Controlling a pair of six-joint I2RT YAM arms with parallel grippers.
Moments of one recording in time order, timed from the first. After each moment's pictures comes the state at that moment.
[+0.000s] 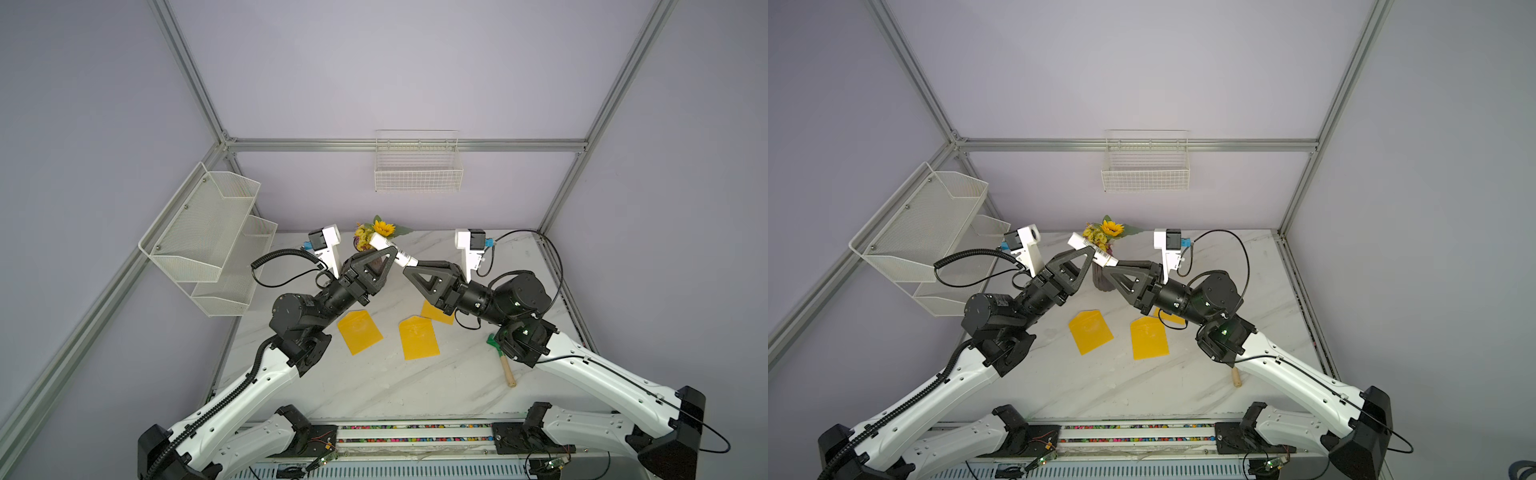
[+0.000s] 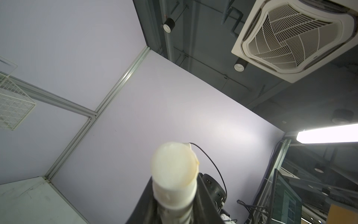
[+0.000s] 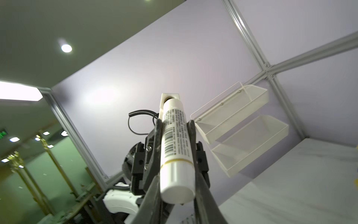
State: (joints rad) left arm -0.64 1.00 0.90 0.75 0.38 -0.93; right arm 0.84 1.13 1.02 0.55 -0.38 0.87
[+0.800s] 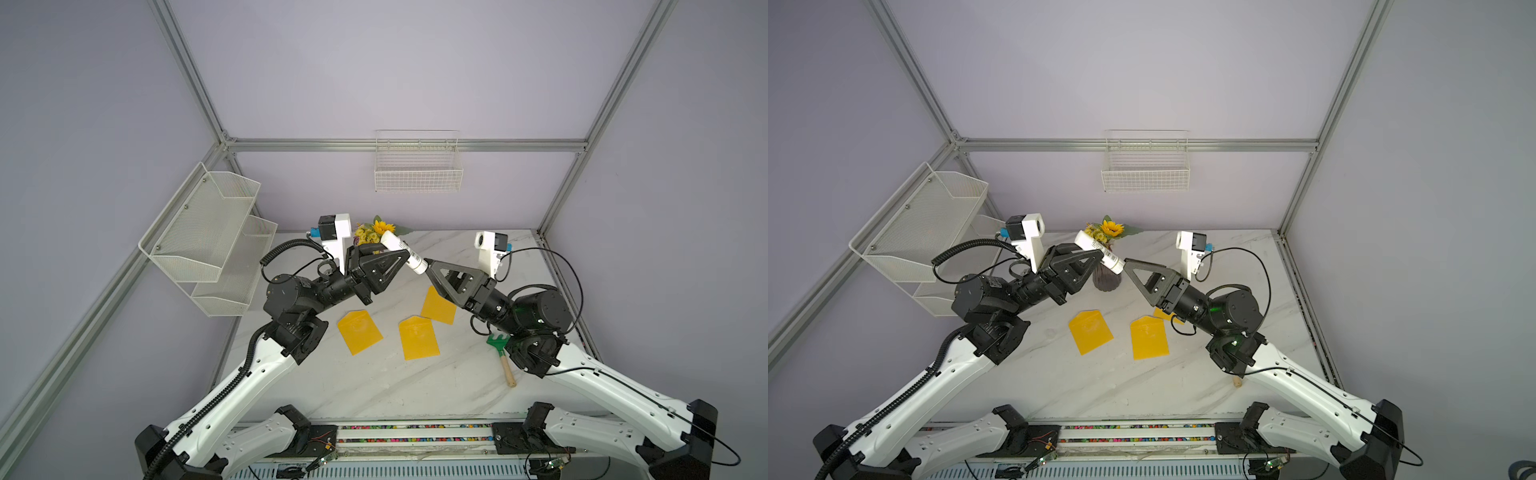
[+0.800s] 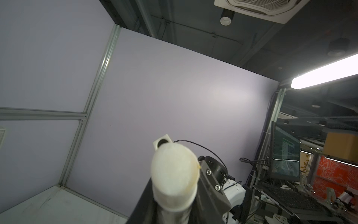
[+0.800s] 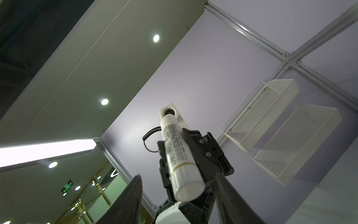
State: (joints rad) left arm -0.62 1.03 1.05 0.57 0.54 -0.78; right arm 0.83 1.02 0.96 0.62 -0.28 1.04
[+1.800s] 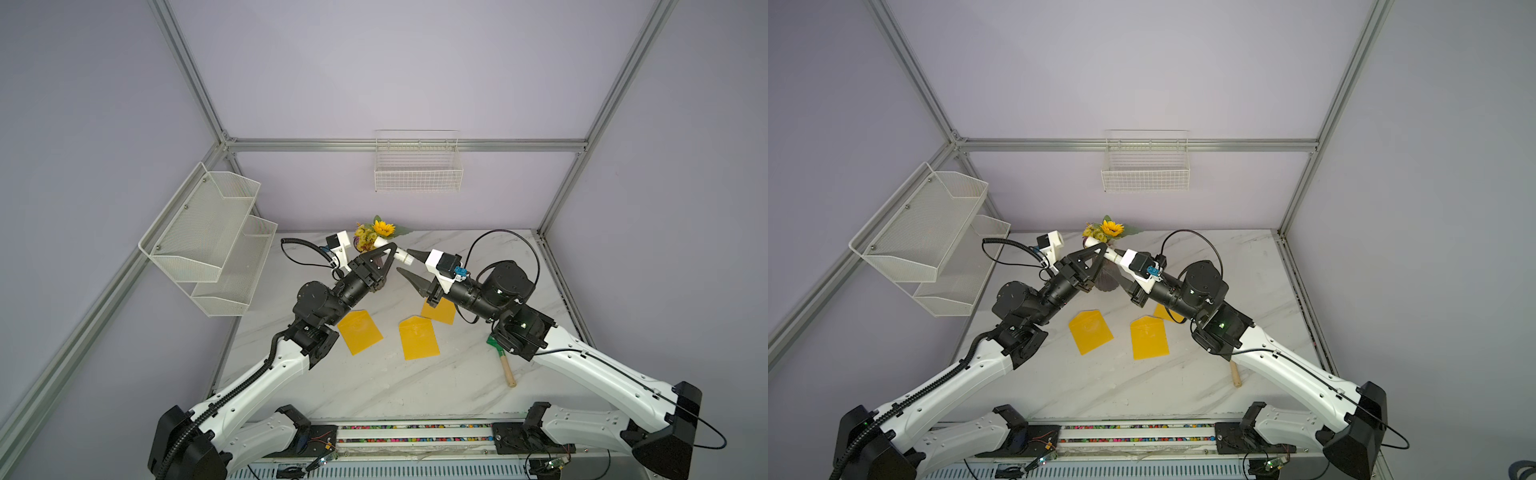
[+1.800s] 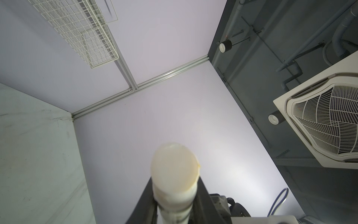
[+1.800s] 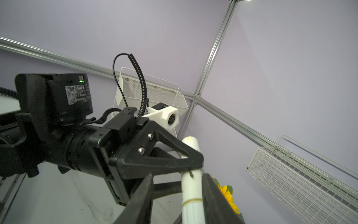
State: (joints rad) left arm -0.60 1.08 0.83 0.63 0.20 -1.34; right arm 0.83 1.18 1.11 0.25 -0.19 -0.34
